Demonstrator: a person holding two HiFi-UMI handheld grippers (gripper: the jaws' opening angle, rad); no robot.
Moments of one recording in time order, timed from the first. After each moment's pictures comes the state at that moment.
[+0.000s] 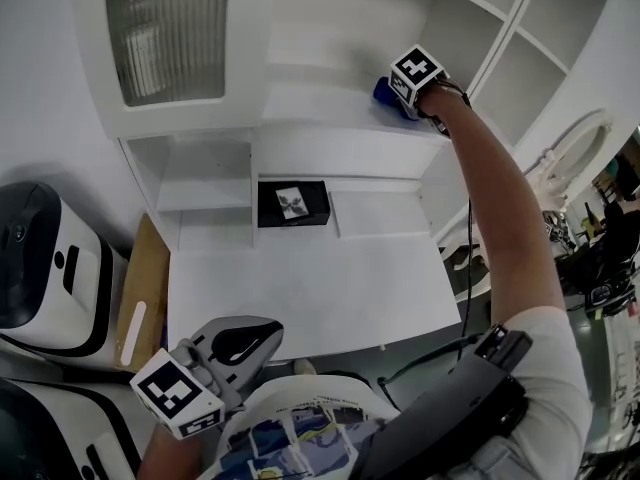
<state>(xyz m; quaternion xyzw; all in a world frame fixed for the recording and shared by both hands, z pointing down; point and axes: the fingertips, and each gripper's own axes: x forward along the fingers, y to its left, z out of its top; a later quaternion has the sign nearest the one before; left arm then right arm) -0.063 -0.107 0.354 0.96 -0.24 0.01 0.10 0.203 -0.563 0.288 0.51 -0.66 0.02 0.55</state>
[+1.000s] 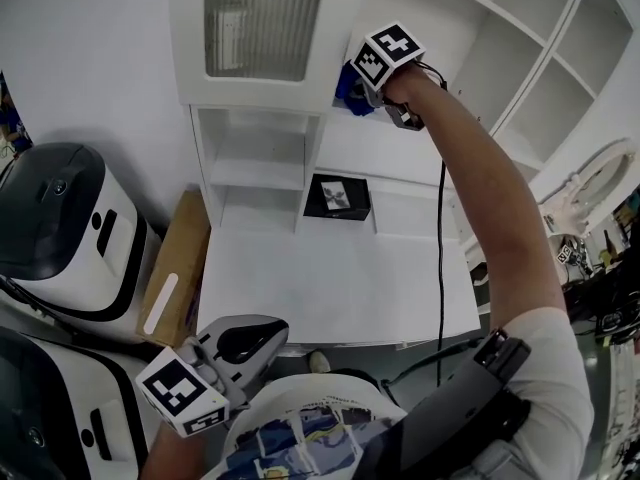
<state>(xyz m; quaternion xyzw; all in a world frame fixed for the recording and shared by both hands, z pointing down) -0.130 -0.049 0.360 0.95 -0.30 0.00 0.11 -0.070 -0.480 0.274 0.34 -0.82 0.05 0.45</state>
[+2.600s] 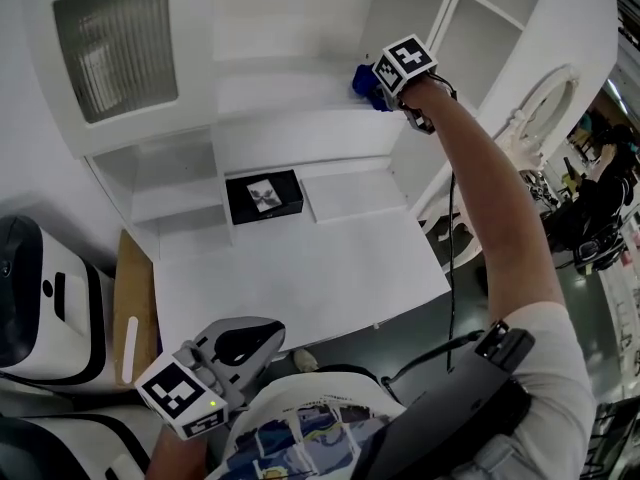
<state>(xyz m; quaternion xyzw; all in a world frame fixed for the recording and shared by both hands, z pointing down) -0.038 -0.093 0.361 0.98 -0.17 0.02 0.12 0.228 -0.514 0.290 0.53 -0.72 0.10 0.44</state>
